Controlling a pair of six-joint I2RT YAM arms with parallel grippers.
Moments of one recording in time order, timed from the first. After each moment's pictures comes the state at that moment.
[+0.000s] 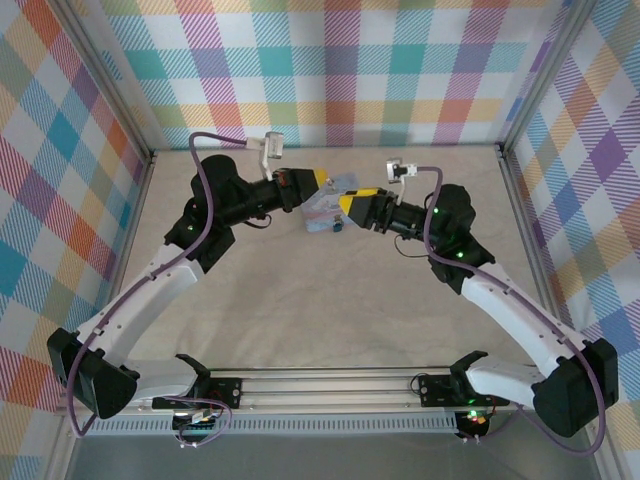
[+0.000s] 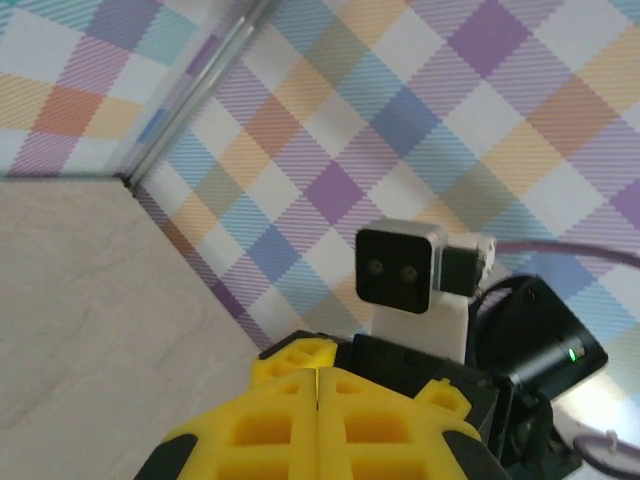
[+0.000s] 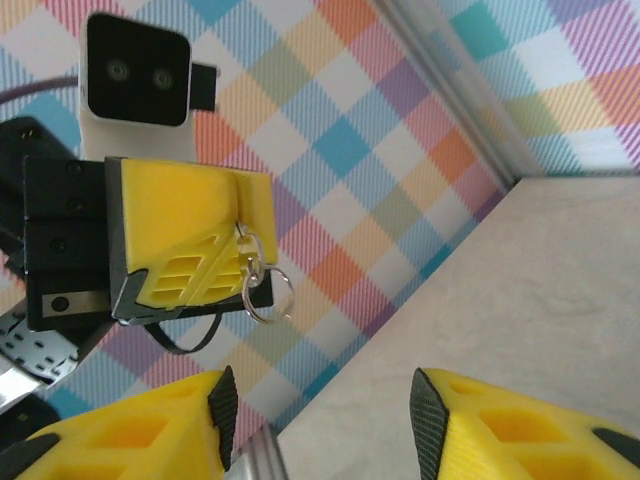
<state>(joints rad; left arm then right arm) -0.56 1.25 1.26 0.00 0.56 -0.71 0.52 1.14 0.94 0.27 -0.68 0.73</state>
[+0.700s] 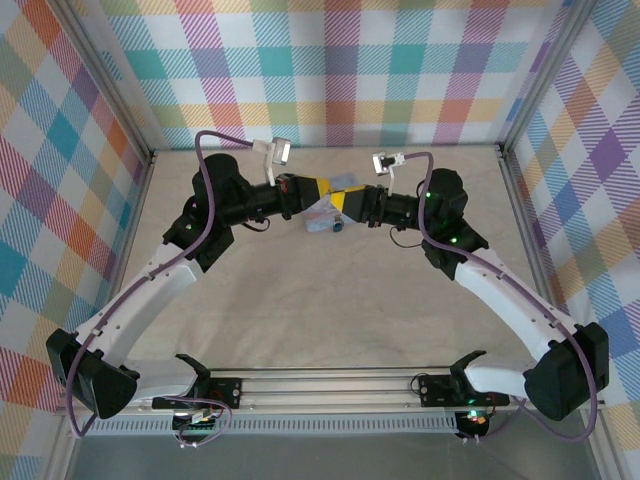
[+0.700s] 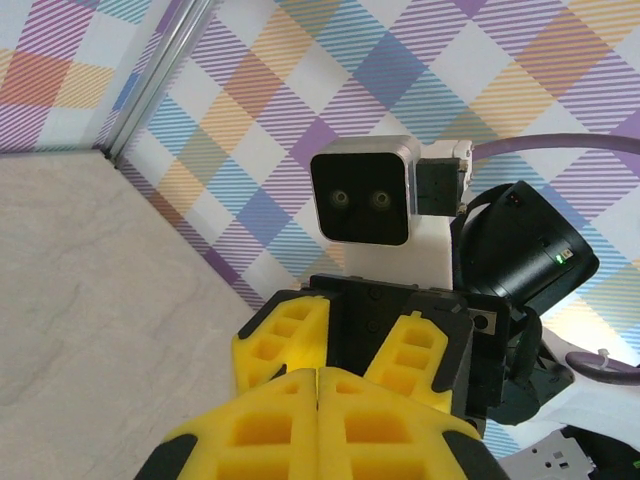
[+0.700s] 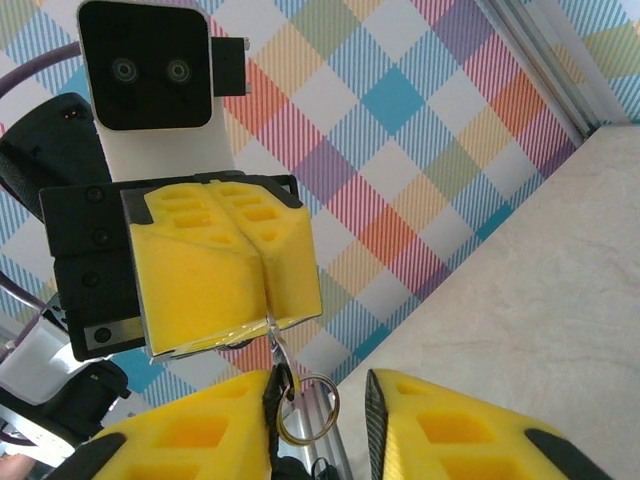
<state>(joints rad) -0.56 1.25 1.27 -0.06 0.64 -0.64 0.52 1.22 1.04 0.25 -0.81 0.78</state>
